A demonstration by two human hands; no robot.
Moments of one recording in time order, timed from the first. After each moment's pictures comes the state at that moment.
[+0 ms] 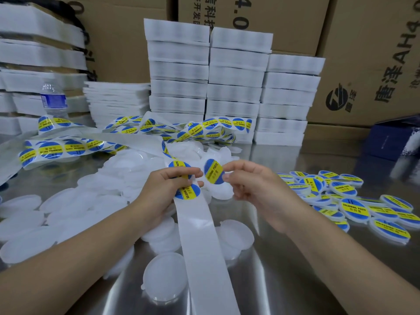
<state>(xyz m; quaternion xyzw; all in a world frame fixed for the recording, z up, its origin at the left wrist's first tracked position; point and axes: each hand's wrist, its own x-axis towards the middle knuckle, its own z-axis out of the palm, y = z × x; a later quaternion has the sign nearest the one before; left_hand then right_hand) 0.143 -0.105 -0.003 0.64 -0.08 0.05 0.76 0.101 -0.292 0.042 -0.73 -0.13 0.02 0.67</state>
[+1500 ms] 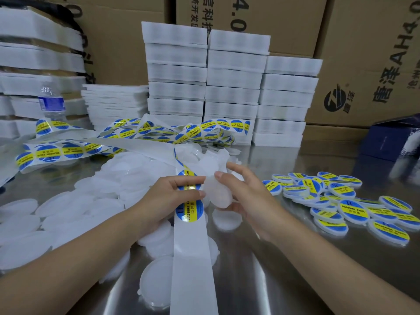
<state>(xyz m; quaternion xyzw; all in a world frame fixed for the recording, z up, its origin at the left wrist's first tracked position) 0.135 -0.109 -0.001 0.70 -0.09 -0.03 0.71 0.116 -0.282 0.015 -0.70 -0.07 -0.01 0.71</state>
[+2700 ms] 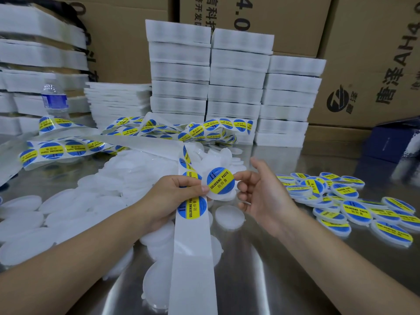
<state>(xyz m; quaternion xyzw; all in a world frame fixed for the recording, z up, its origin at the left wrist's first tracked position) 0.132 -0.110 0.001 0.66 -0.08 -0.06 0.74 0.121 -0.293 0.023 -0.61 0.02 0.04 0.79</state>
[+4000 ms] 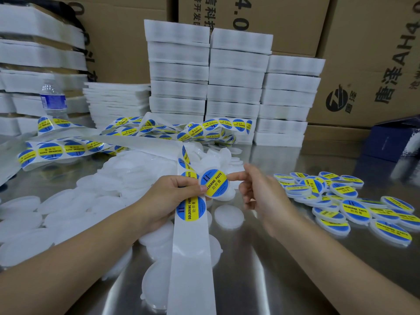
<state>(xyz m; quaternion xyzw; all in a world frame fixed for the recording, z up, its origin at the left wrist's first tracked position) 0.134 -0.108 -0.001 0.68 -0.11 -0.07 0.72 0.120 -0.291 0.021 -0.72 0.02 -0.06 0.69</state>
